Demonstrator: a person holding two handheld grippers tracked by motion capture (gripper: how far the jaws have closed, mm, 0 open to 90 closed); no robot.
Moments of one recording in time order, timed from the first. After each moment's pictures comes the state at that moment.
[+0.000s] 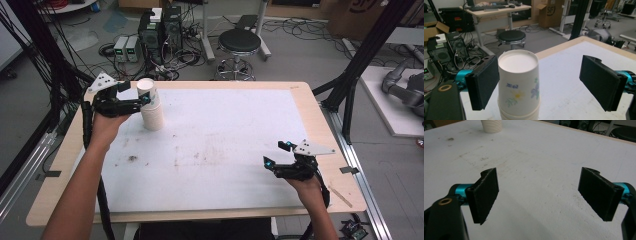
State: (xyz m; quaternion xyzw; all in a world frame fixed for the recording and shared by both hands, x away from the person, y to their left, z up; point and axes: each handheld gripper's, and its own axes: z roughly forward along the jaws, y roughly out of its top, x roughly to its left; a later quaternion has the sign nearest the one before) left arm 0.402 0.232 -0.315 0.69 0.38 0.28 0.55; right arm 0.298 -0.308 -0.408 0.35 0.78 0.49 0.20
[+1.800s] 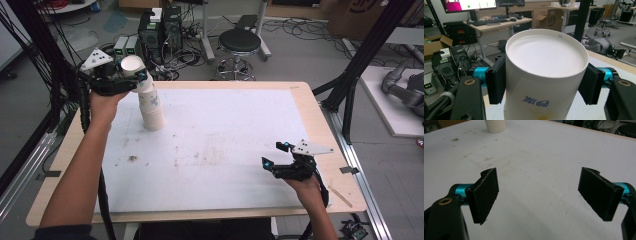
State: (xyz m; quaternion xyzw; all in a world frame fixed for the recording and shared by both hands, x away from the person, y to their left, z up) left arm 0.418 0.237 -0.270 0.67 0.36 0.30 0.57; right arm 0.299 -0.304 -0.408 0.35 0.78 0.49 0.18
